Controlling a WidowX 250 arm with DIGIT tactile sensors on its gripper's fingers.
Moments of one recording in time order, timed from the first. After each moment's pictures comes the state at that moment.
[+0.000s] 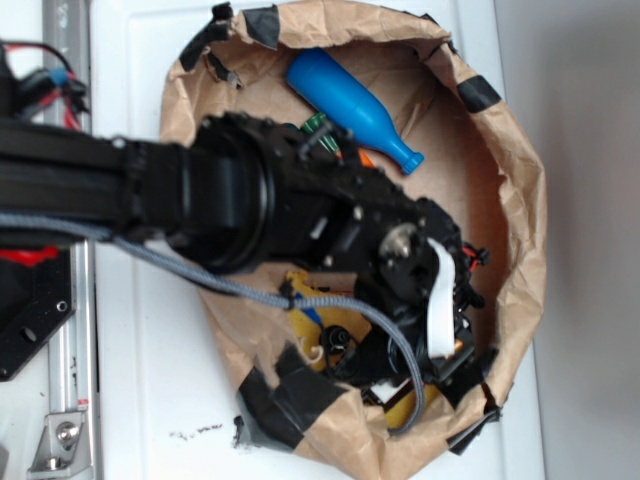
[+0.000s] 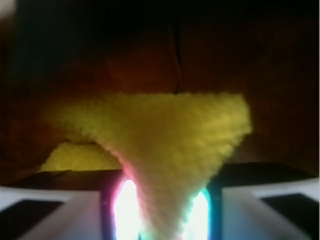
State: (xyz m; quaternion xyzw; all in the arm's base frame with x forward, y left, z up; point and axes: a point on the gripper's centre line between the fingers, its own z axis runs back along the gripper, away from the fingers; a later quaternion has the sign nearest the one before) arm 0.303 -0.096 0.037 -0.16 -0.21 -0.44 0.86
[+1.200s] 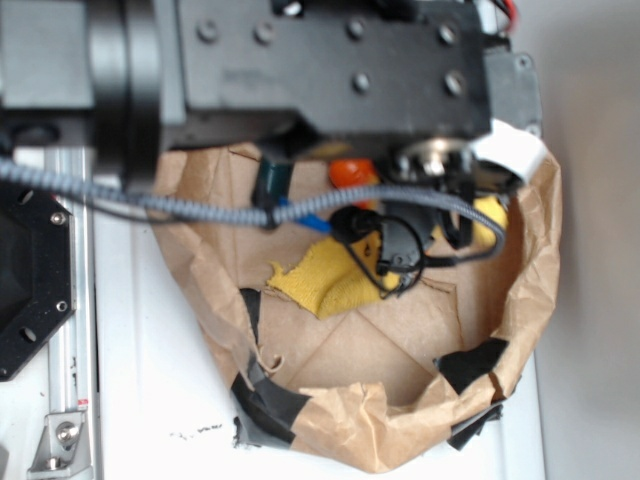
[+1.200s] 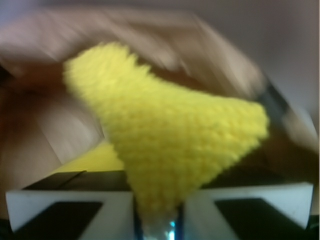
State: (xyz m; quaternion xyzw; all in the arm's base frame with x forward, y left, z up) arm 0.288 0.009 0.131 0.06 -0.05 -0.06 0.99
